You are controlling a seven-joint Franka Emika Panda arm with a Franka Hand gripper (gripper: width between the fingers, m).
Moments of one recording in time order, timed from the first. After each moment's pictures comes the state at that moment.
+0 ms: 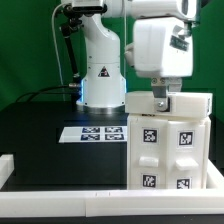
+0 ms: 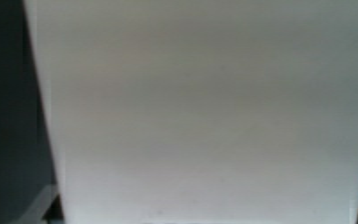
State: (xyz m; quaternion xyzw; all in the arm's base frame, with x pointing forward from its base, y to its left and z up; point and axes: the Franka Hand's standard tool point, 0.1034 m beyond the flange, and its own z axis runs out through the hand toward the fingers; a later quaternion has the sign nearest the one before) arm 0.609 0.072 0.145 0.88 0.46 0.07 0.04
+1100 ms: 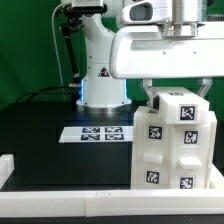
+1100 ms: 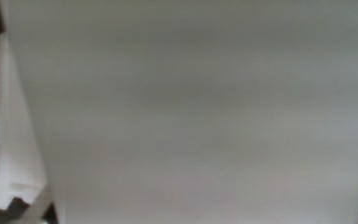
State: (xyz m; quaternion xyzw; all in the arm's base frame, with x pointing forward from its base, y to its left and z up) arm 0.606 0.083 0.143 1.00 0.00 0.08 0.00
